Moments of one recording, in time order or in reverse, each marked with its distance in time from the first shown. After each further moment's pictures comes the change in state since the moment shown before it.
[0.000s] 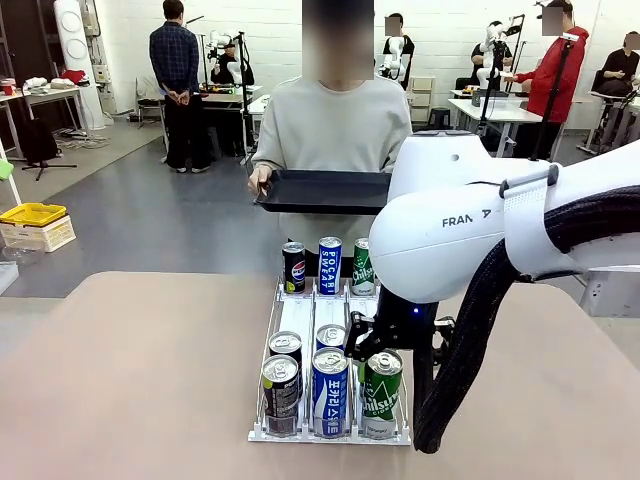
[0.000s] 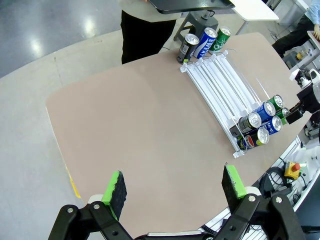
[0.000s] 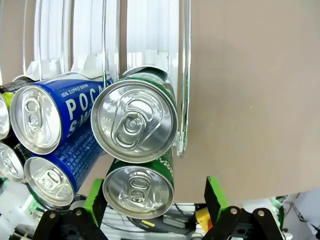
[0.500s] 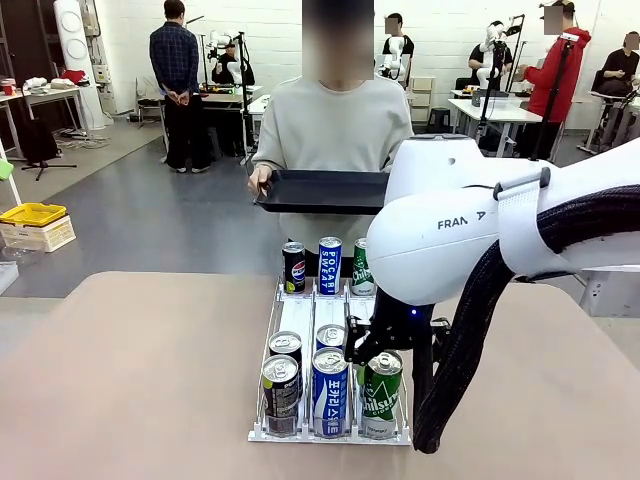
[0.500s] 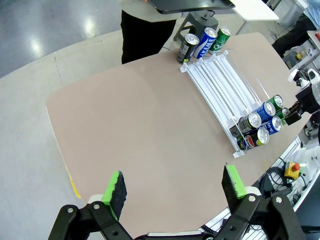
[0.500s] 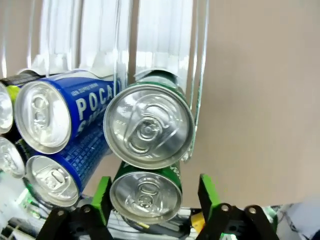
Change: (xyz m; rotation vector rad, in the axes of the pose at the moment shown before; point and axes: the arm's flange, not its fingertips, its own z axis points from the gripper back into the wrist) left arm 0.000 0.000 0.000 0.000 0.000 0.000; right arm 0.001 0.005 -0.002 0.011 -0.012 0.075
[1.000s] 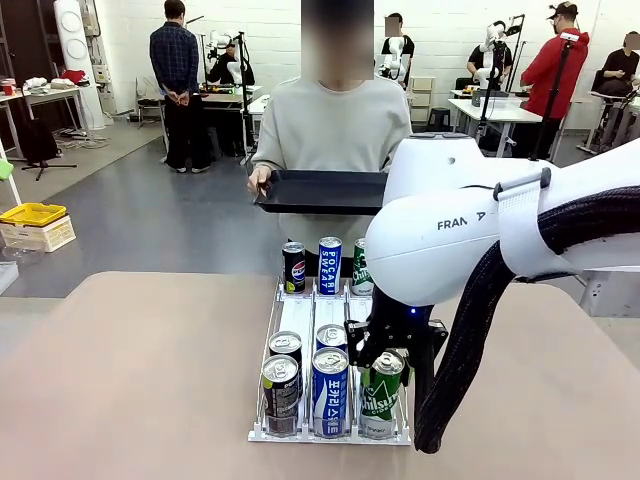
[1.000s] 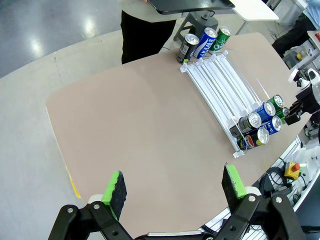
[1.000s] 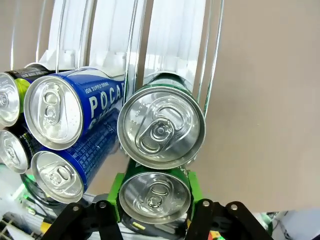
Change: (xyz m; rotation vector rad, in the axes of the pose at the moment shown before) left arm 0.000 0.000 0.000 0.000 0.000 0.000; right arm 0.000 0.002 0.001 0.006 -0.009 0.043
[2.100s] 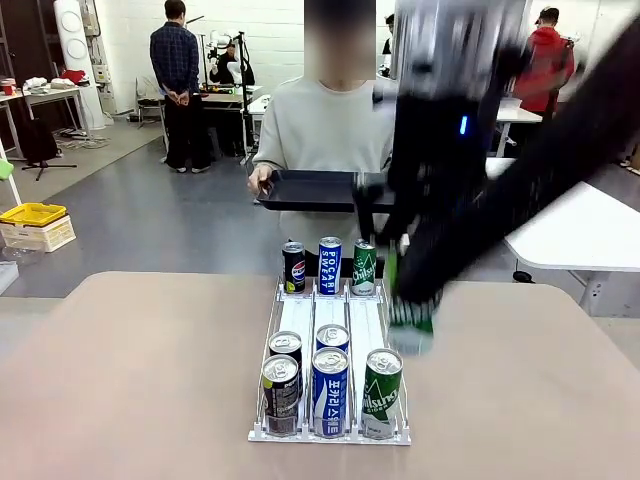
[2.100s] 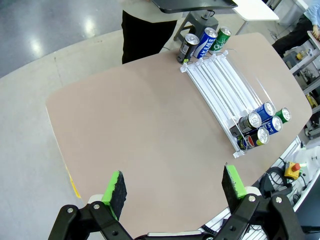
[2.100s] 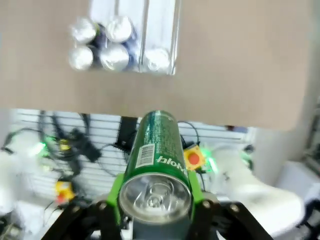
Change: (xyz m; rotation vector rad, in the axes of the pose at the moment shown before) left arm 0.000 0.000 0.000 0.000 0.001 0.001; right arm -0.103 0.044 0.252 -0.091 -0.038 -0.049
